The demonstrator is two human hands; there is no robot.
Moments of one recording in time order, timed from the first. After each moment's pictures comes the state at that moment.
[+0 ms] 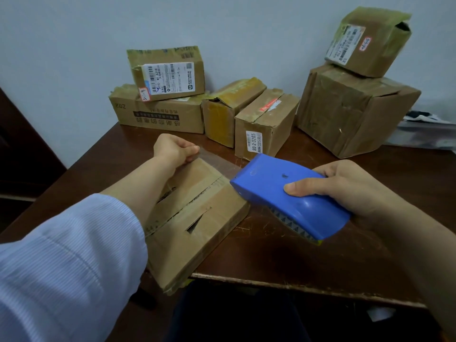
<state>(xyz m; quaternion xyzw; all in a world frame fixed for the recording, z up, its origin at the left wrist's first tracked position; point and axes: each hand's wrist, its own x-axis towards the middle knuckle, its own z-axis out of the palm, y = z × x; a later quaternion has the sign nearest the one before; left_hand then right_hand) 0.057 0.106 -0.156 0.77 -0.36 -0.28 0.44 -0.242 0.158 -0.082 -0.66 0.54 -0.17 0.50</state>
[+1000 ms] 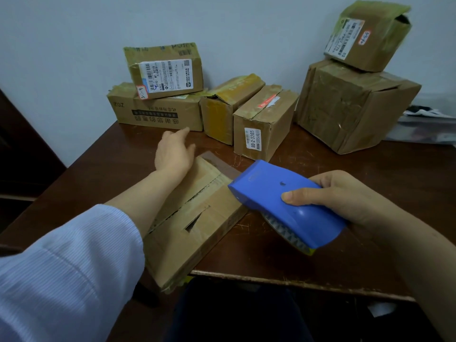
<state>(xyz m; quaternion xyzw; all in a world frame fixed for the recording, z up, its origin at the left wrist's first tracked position) 0.038 0.117 -0.159 0.82 -0.48 -0.07 0.31 -0.246 0.162 -0.095 -0.65 0.54 -0.12 0.53</state>
